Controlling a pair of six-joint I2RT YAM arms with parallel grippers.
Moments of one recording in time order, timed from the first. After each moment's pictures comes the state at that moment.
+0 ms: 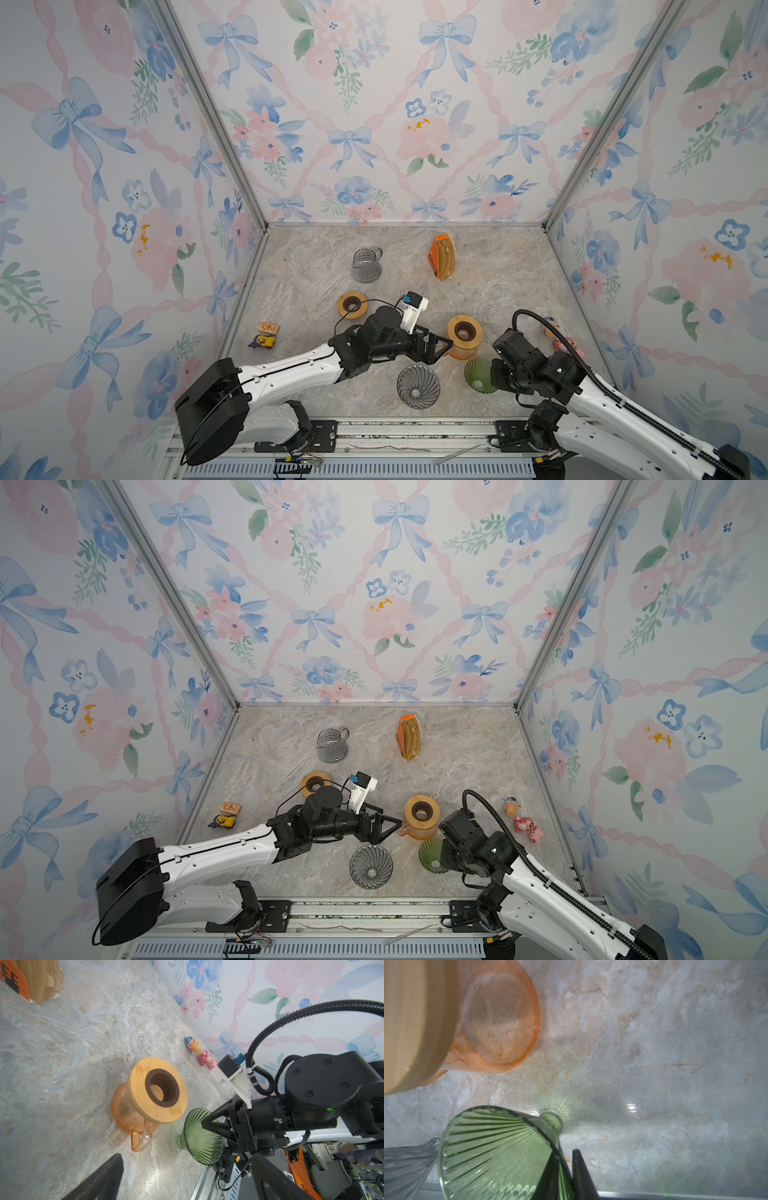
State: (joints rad) left arm -0.96 1.25 0.68 0.19 0.27 -0.65; right arm 0.73 0.74 0.54 -1.01 0.10 0.88
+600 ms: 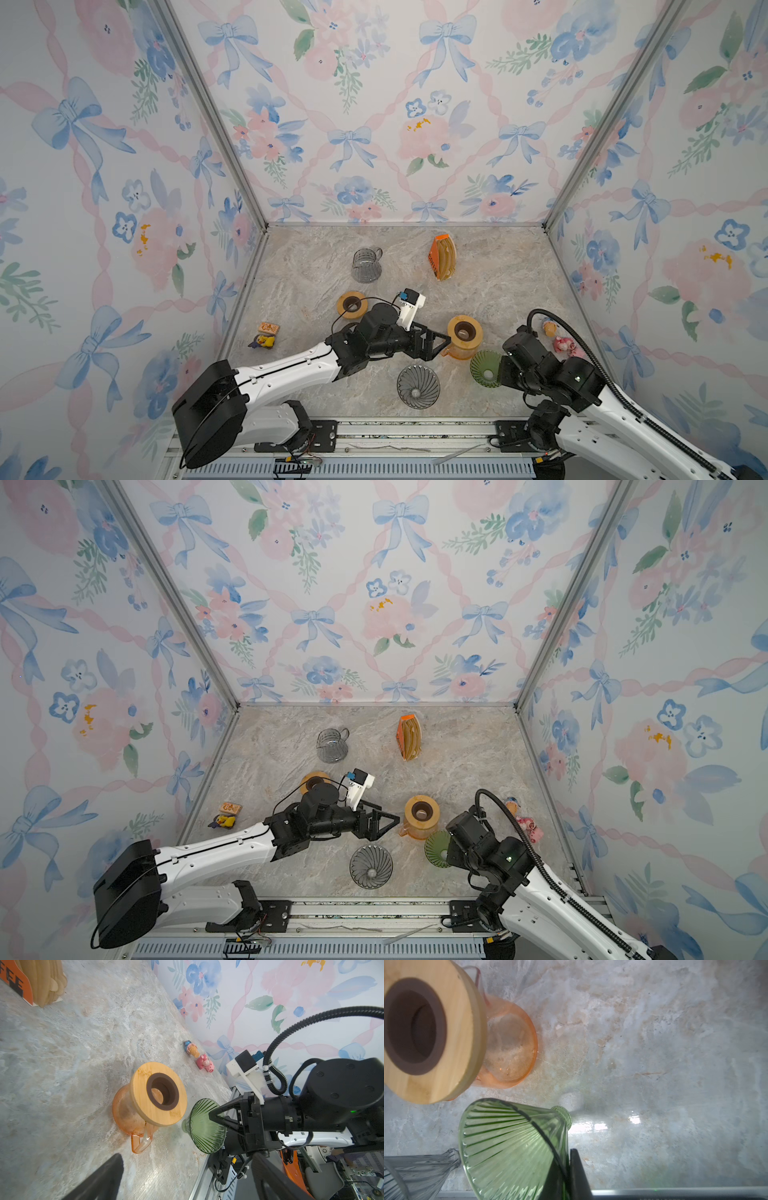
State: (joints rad) left arm -0.94 1.24 0.68 0.19 0.30 -0.66; right arm 0.73 0.64 0.60 -1.10 0.19 0.92
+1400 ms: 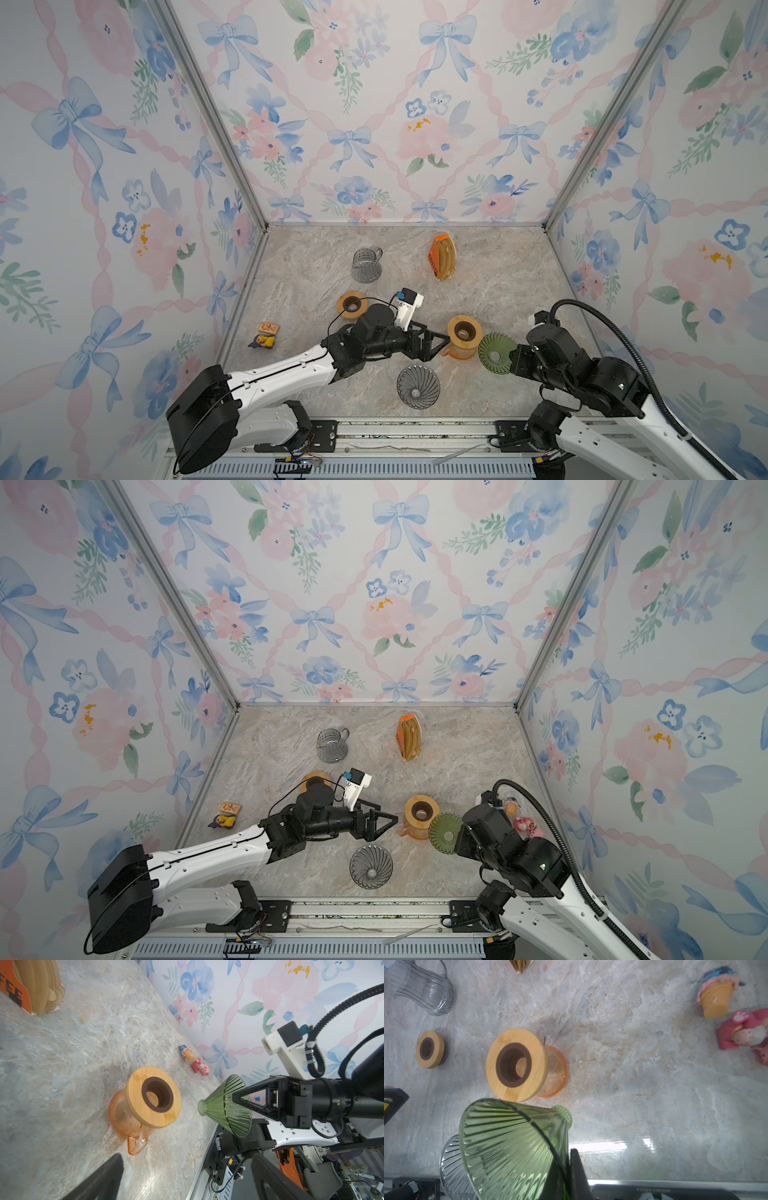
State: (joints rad) left arm -0.94 1.20 0.66 0.21 0.30 -0.66; right arm 0.73 0.63 0.87 -1.22 0.24 0.87
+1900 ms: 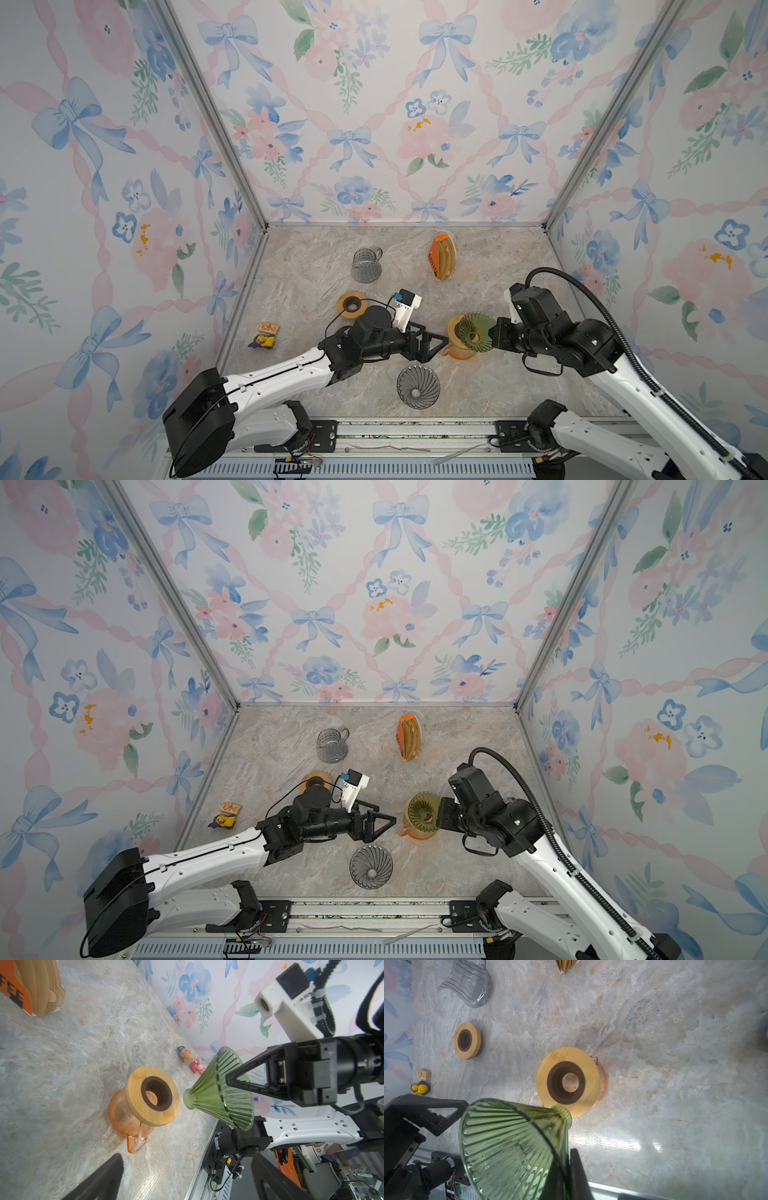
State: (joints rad) left arm -0.94 1.16 0.64 0.21 0.30 -0.66; right arm 0.59 0.91 1.04 -1.09 0.00 0.71
